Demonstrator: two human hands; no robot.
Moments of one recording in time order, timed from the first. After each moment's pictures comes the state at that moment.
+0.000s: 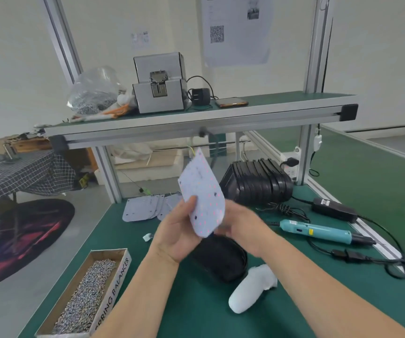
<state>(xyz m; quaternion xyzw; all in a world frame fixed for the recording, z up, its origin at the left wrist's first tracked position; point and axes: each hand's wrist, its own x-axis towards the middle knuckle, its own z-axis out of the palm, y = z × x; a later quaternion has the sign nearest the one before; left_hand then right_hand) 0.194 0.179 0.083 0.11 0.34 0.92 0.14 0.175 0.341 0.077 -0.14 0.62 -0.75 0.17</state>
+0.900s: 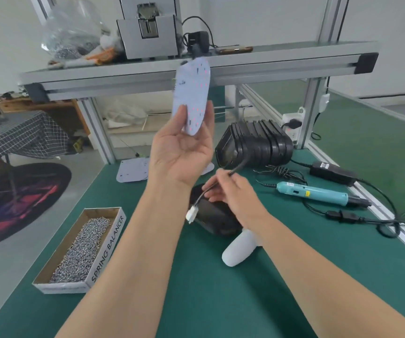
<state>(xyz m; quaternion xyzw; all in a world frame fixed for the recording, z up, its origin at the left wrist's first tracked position) 0.211 0.216 0.165 0.02 0.11 0.99 0.09 0.178 0.336 0.034 -0.12 0.69 -0.71 0.03</state>
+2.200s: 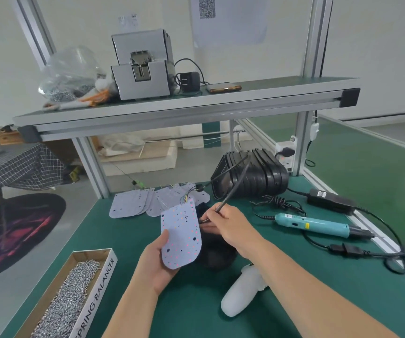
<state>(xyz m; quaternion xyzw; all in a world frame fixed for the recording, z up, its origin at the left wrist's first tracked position) 0.176 0.142 -0.022 -0.18 0.38 0.90 0.09 0.141 0.334 0.028 -0.08 0.70 -0.70 0.08</state>
